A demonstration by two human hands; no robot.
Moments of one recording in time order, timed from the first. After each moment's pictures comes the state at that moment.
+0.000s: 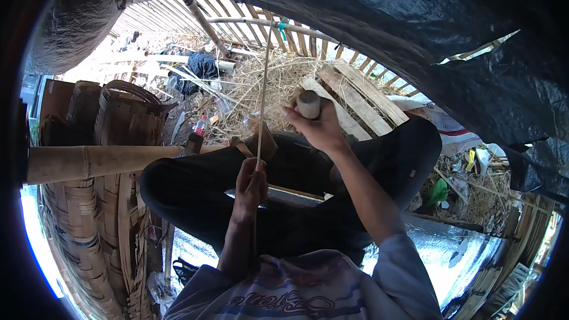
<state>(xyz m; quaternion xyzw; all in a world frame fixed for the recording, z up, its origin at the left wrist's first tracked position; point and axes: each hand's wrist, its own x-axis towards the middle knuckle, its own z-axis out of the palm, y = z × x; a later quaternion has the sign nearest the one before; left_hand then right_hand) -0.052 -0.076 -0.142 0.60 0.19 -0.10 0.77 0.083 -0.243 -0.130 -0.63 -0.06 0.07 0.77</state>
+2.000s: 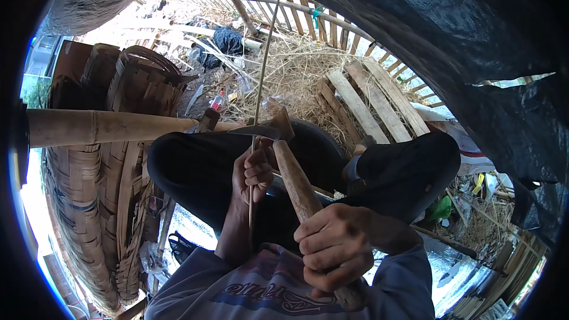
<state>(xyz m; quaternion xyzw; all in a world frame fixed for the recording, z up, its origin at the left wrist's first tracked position) -0.040 -0.047 -0.152 -0.19 0.12 -0.13 0.97 0.005 -0.261 -0.030 -0.39 -0.66 -0.03 0.64</state>
